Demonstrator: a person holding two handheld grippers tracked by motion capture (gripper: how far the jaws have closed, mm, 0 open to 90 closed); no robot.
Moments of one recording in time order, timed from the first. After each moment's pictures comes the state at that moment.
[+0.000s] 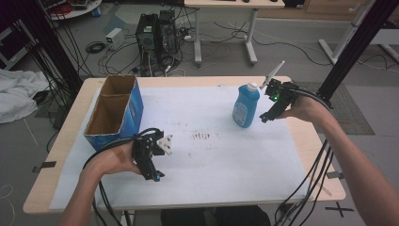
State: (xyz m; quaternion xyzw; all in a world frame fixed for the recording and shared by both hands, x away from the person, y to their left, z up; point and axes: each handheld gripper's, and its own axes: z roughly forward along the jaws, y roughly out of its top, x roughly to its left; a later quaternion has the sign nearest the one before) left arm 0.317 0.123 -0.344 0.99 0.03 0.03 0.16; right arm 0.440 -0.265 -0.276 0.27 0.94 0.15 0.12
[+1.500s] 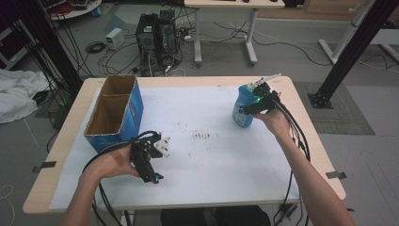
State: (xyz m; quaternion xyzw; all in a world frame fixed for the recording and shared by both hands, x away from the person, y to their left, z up) left arm 0.314 0.130 -0.355 0.98 0.05 0.03 0.17; right arm 0.465 -0.243 -0.344 0.42 0.83 0.32 0.20
